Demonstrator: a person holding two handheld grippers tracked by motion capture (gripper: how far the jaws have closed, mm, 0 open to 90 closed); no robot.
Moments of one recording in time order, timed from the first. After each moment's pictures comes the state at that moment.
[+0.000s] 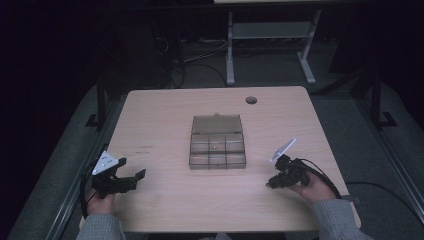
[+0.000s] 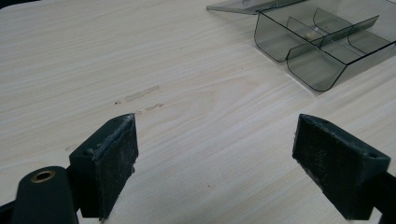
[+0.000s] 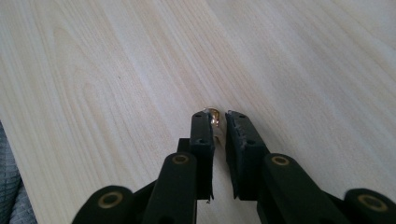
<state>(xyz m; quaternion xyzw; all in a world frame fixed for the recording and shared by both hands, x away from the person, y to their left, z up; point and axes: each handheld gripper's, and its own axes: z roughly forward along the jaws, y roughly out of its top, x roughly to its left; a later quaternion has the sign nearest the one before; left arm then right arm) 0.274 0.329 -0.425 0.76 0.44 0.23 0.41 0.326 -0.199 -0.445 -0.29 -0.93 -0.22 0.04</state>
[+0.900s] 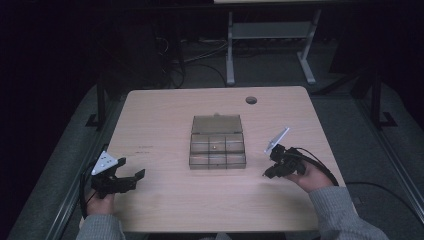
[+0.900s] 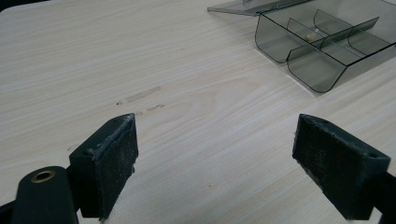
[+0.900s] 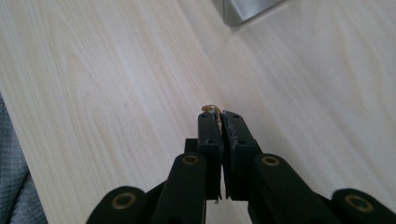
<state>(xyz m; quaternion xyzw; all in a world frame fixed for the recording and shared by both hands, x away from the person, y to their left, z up) 0.274 0.328 -0.425 0.76 0.44 0.23 0.42 0.343 -0.182 -0.412 -0.26 -0.94 -0.21 0.01</state>
